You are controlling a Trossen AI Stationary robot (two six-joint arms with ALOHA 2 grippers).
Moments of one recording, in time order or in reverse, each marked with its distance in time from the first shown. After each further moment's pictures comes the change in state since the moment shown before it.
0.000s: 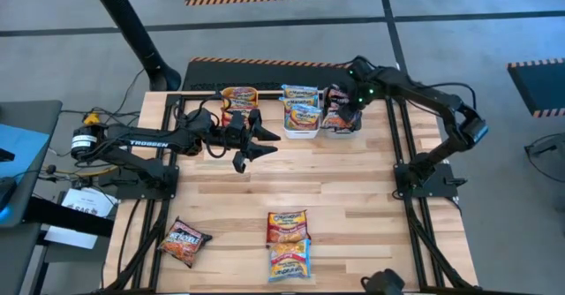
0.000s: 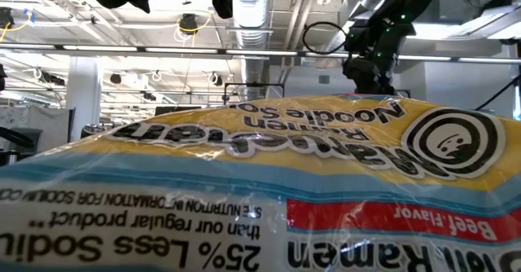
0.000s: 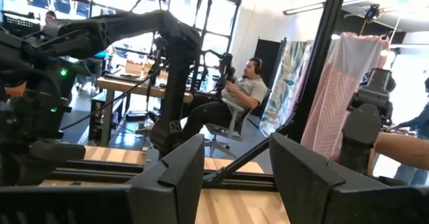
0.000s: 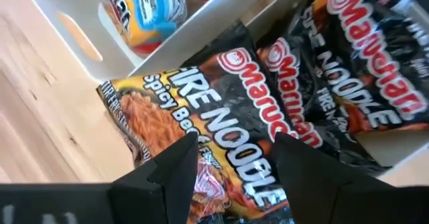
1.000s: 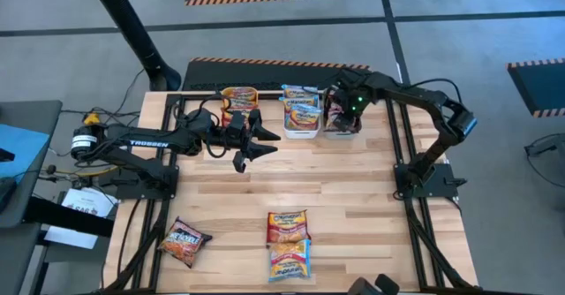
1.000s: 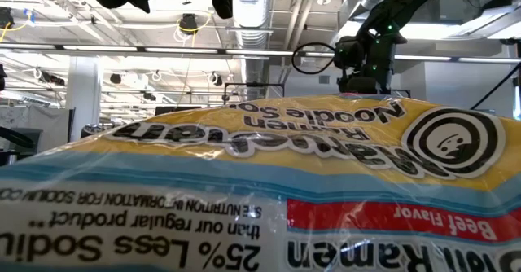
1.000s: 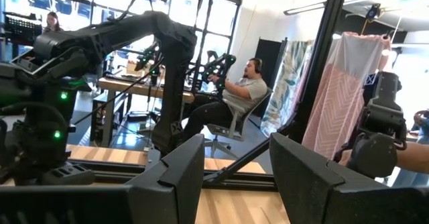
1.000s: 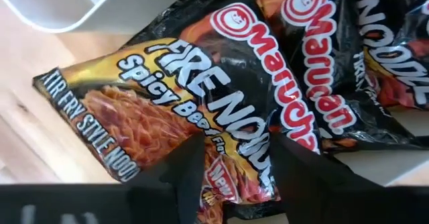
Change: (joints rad) left arm 0.000 0.000 0.000 0.000 -0.003 0.005; right arm 0.086 0.102 0.003 -0.070 0.143 0.006
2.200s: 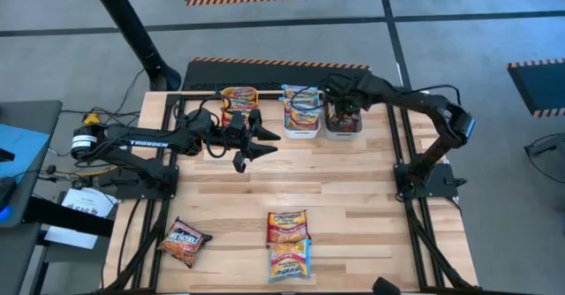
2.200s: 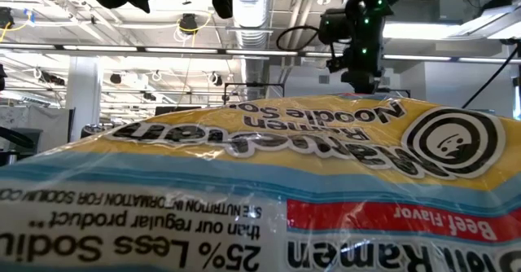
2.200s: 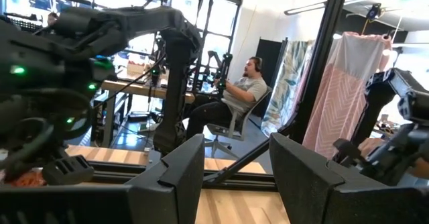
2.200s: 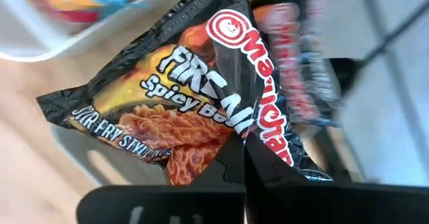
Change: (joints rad) left arm 0.000 0.000 0.000 0.000 -0.002 0.003; right arm 0.194 -0.026 0.142 -0.108 0.457 0.040
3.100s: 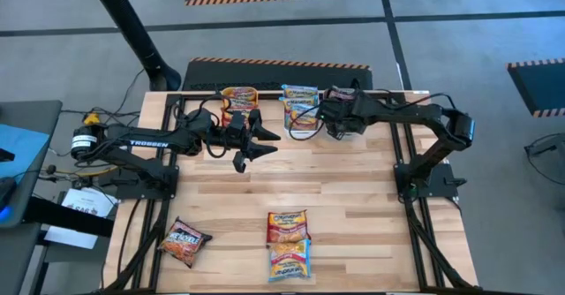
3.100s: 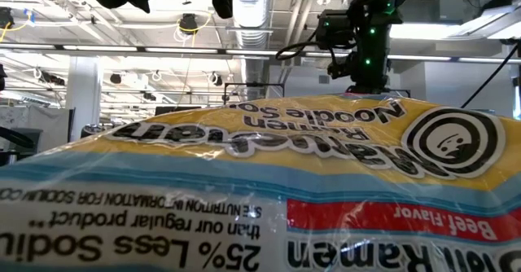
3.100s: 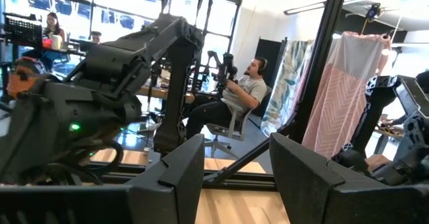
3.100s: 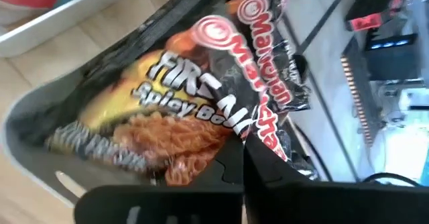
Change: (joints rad) left arm 0.000 0.000 0.000 0.000 0.002 0.000; right arm 0.149 -0.011 -0.178 0.127 0.305 0.151
